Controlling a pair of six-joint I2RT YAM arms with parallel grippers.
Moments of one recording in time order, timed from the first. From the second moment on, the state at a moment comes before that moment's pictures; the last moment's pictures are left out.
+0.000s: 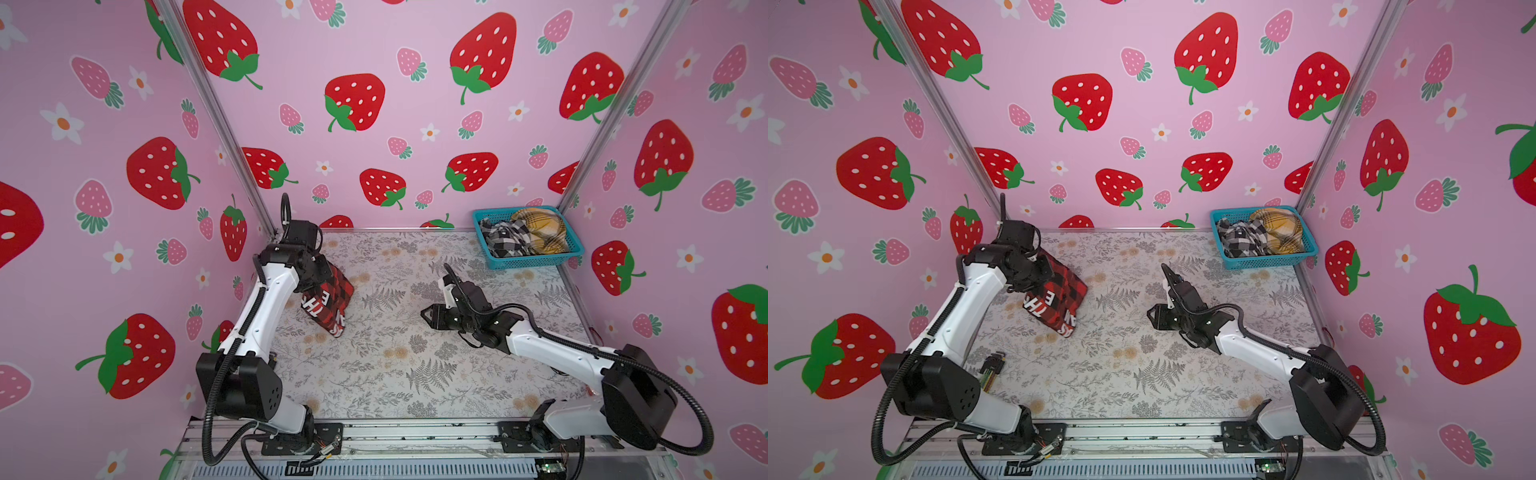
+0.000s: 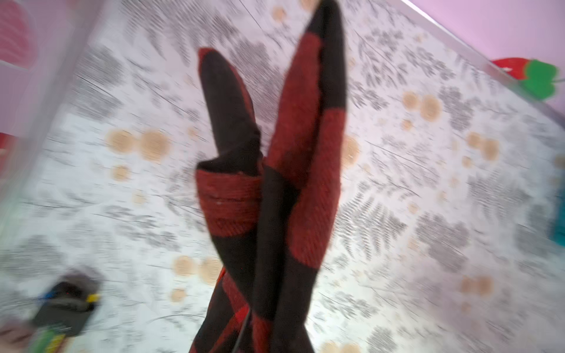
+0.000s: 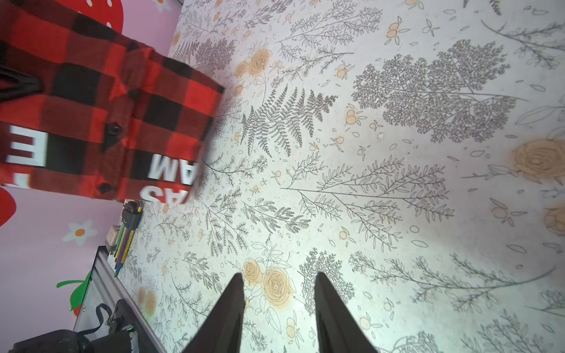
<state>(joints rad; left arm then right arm) -0.09 1.52 1.54 -1.11 -0.11 -0.48 0.83 1.38 0.82 -0.10 -0.14 0.66</state>
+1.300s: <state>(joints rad) -0.21 1.63 1.23 -0.92 0.12 -0.70 0.88 1.58 1.03 -0.21 -0.25 0.62</state>
